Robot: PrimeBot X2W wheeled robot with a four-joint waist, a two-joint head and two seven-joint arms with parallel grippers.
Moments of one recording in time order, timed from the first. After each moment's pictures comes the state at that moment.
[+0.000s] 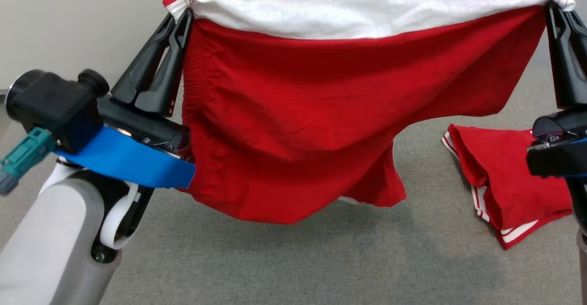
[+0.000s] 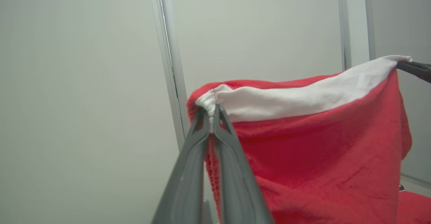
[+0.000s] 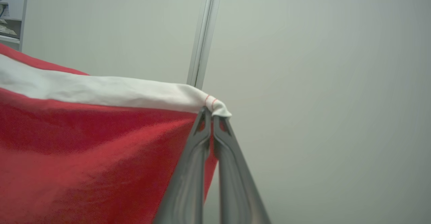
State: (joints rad) left arm -0.53 0.46 -0.42 -0.26 -0.51 0.03 0.08; right arm -0.41 -0.27 -0.04 -0.33 0.19 0.13 0.18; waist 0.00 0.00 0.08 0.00
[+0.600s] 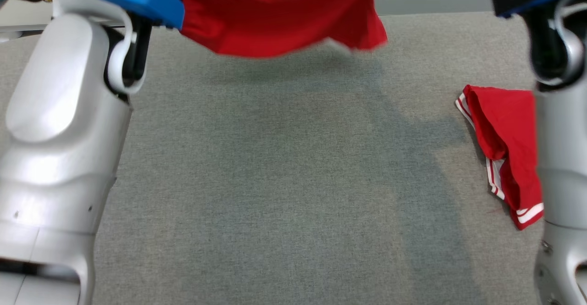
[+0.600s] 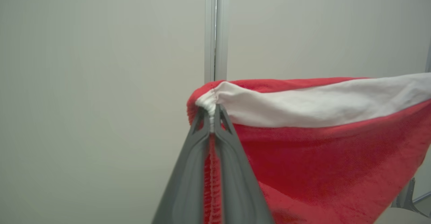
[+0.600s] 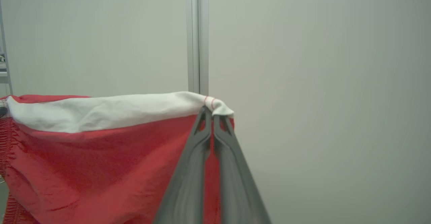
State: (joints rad) left arm -1.05 0.24 -0.40 0.53 -0.52 -0.07 -0.18; right arm -0.99 -0.16 0.03 0.27 0.24 0.13 0.03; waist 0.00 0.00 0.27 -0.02
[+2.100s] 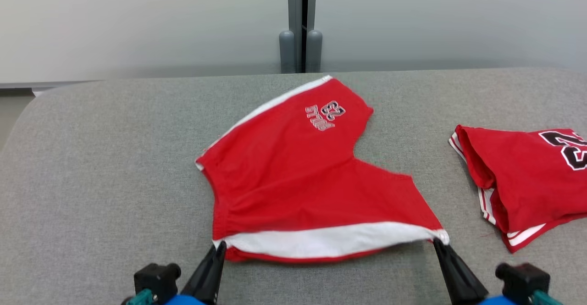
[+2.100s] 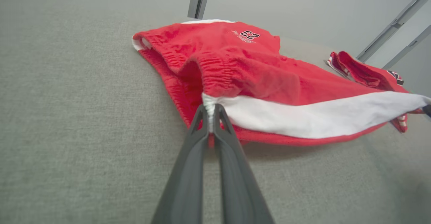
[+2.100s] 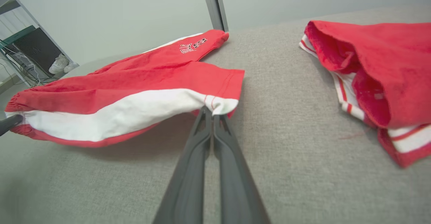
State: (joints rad) left arm -0.02 0.24 -0.45 0.25 -0.56 -0.05 -0.14; right arm 0.05 -0.15 0.17 0.21 0.39 0.13 -0.17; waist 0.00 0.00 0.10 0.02
